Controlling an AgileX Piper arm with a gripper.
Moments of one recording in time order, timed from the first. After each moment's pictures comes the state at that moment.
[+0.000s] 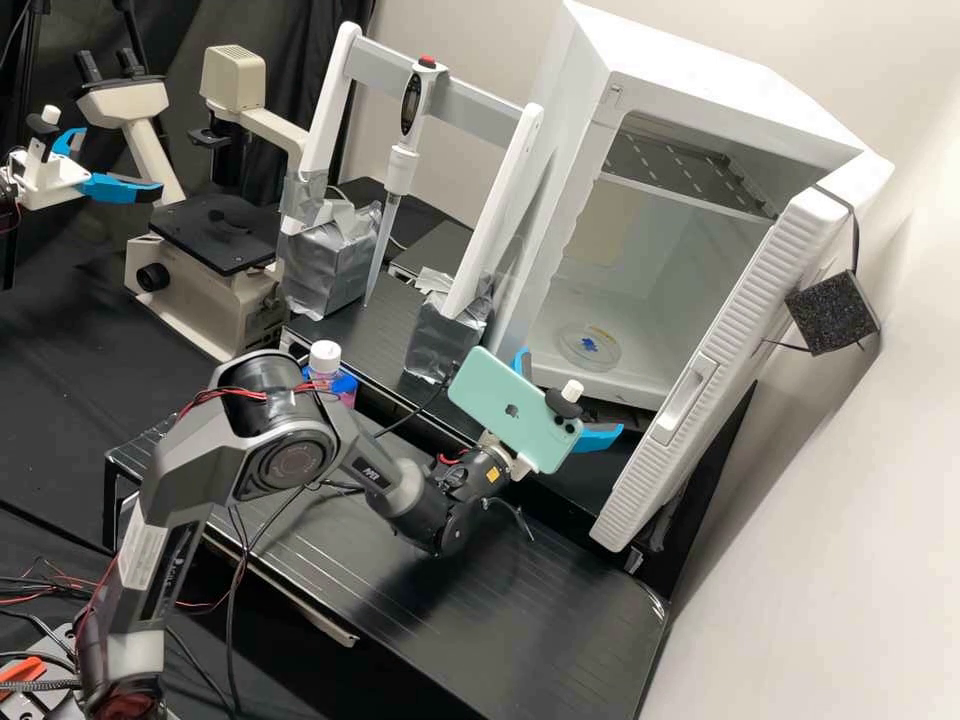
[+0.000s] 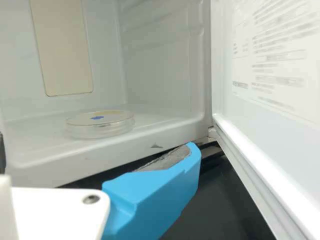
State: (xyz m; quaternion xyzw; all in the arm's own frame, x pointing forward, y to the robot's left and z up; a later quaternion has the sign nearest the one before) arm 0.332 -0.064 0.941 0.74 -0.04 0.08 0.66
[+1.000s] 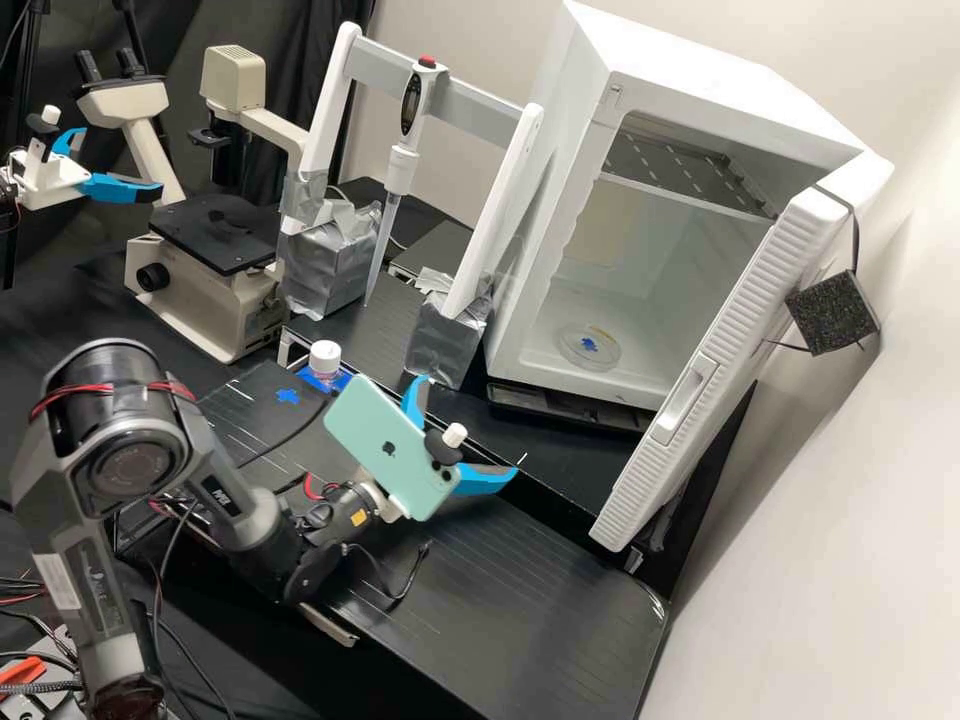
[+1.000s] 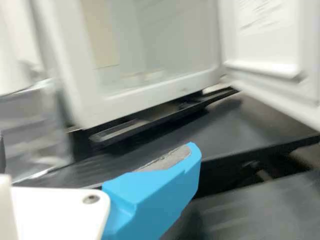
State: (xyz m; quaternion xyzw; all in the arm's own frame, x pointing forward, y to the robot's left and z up) arm 0.212 -0.021 0.863 0.78 -0.04 0.04 0.62
